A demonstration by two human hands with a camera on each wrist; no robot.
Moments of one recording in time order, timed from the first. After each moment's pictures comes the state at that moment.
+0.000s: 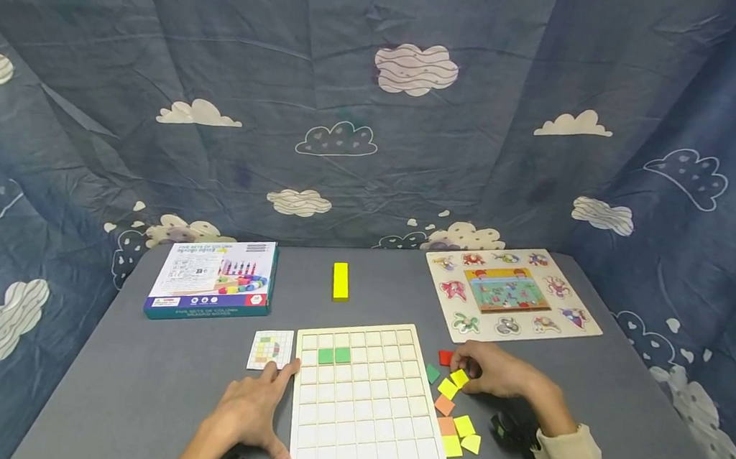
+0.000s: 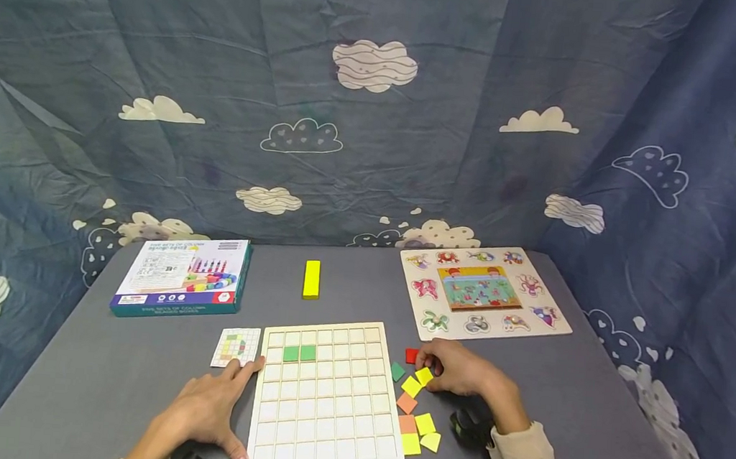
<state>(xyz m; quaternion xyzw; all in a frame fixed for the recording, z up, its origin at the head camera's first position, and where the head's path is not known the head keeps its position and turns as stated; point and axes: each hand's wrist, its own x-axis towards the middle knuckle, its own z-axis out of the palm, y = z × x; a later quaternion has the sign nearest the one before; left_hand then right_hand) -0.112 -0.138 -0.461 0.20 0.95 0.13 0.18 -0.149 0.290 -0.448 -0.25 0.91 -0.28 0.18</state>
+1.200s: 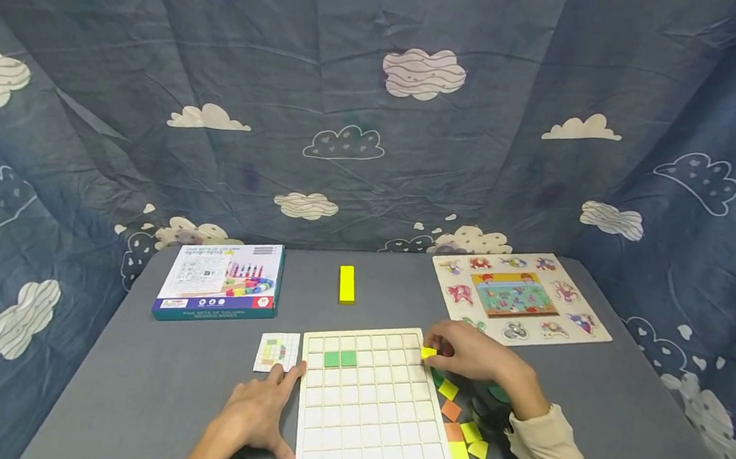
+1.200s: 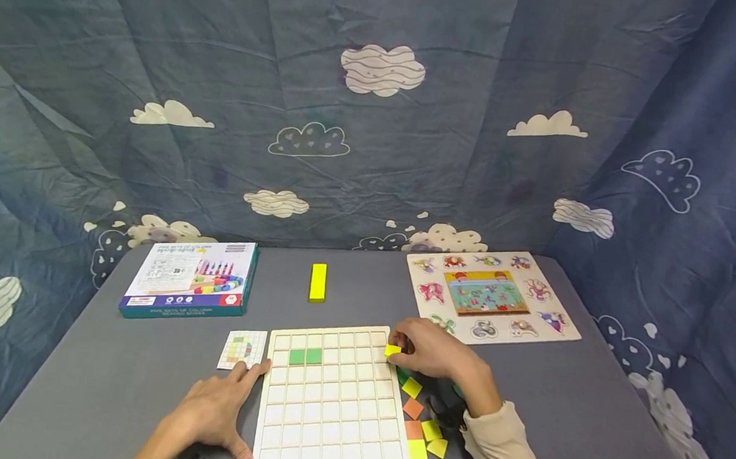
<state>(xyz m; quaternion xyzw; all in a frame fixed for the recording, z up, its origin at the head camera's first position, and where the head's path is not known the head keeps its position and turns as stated) -0.113 -0.137 -0.461 0.20 0.96 0.13 0.17 -0.174 0.239 -0.427 -0.27 0.93 -0.24 0.11</state>
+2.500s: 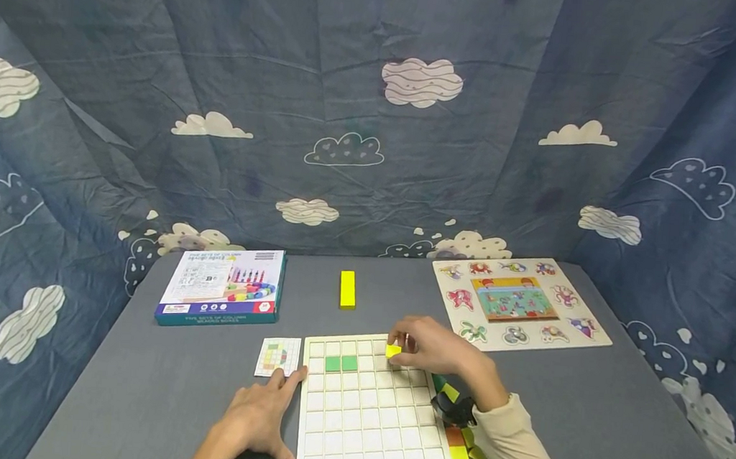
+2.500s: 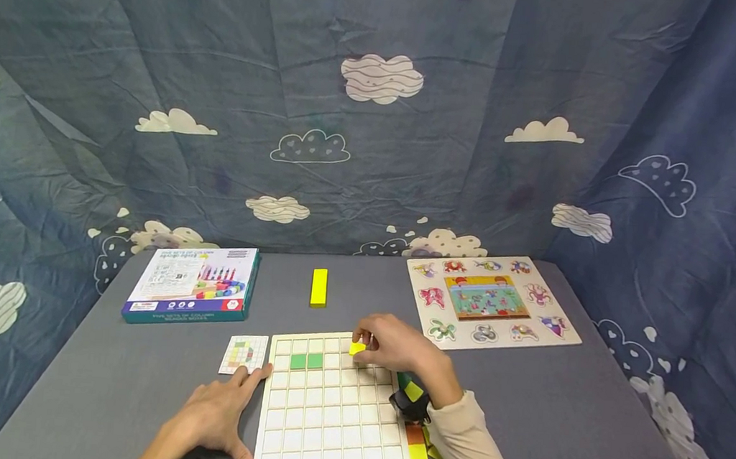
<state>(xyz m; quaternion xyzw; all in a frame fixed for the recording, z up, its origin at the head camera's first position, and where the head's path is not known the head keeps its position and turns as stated) -0.114 -0.137 -0.461 0.19 0.95 0.14 0.19 -0.186 0.189 -0.424 -0.33 0.90 -0.26 0.10</state>
